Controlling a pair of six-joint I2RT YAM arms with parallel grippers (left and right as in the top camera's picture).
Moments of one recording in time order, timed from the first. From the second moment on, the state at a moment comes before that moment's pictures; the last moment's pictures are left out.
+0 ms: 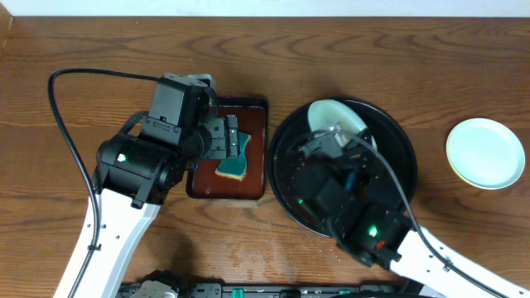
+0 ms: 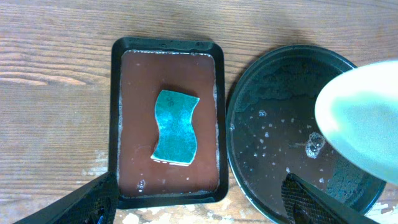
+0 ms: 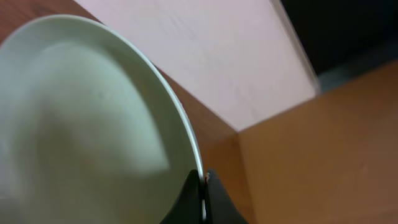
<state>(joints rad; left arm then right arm) -0.37 1.24 1.41 -1.11 0.00 -0.35 0.95 1.18 0.89 -0.46 1.23 -0.15</state>
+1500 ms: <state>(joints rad) -0.37 1.24 1.41 -1.11 0.00 -0.35 -0.67 1.27 0.90 -0.40 -0.42 0.27</state>
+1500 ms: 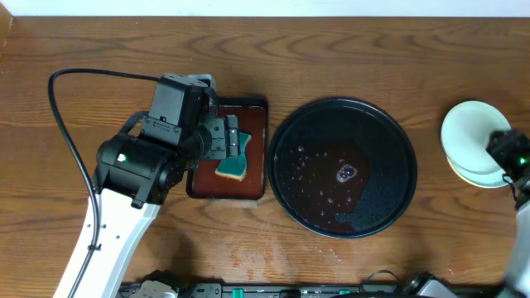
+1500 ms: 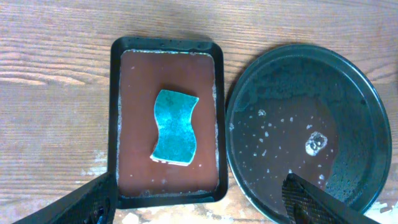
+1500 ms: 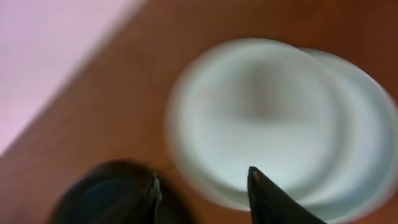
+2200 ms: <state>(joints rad) -0.37 1.24 1.41 -1.11 0.00 -0.35 -0.10 0.75 0.93 -0.89 -0.56 0.05</state>
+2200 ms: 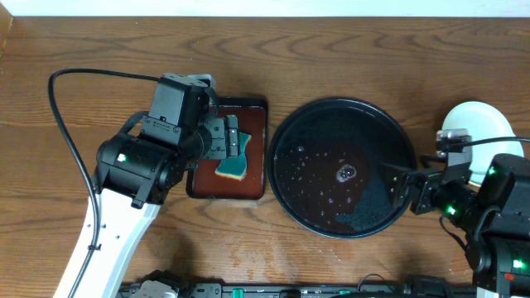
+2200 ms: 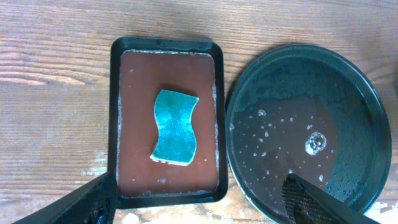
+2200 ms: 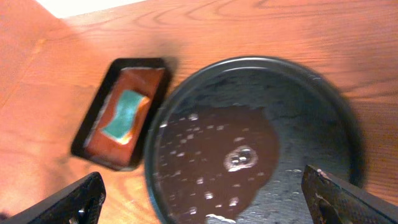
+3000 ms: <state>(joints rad) -0.37 1.24 1.41 -1.11 0.00 -0.35 0.08 0.33 0.44 -0.35 -0.33 -0.02</state>
